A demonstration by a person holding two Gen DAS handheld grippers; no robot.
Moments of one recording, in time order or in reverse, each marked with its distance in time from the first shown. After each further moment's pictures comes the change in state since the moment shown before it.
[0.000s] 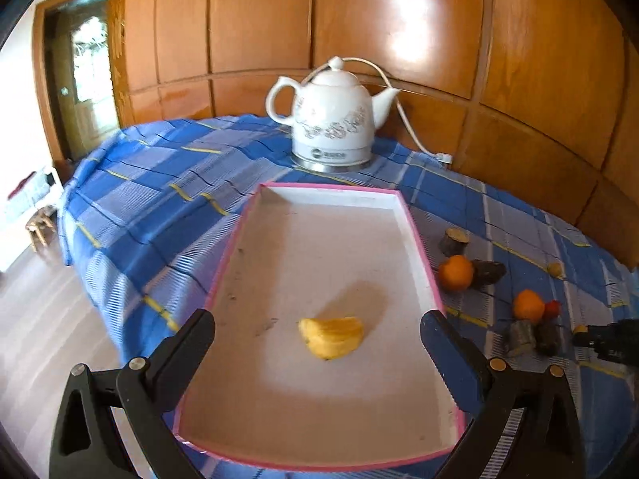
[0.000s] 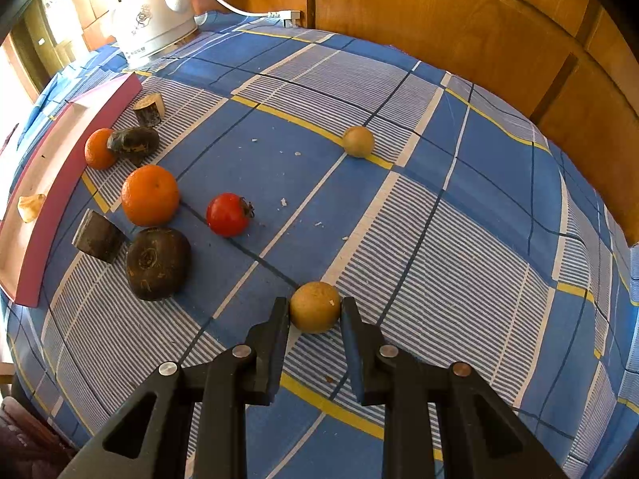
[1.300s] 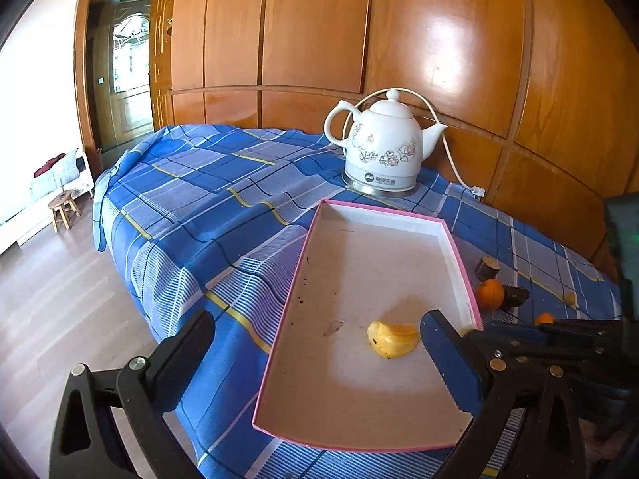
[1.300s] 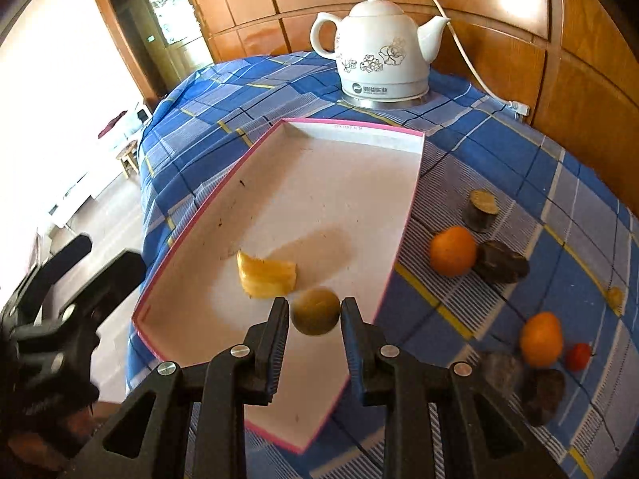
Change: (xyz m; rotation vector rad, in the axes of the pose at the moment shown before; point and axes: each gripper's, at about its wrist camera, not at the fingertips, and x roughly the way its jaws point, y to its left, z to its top) left arm -0.025 0.051 -0.008 -0.109 -0.063 0.058; right arm -0.027 0.239 0.054 -0.184 -0.162 0.357
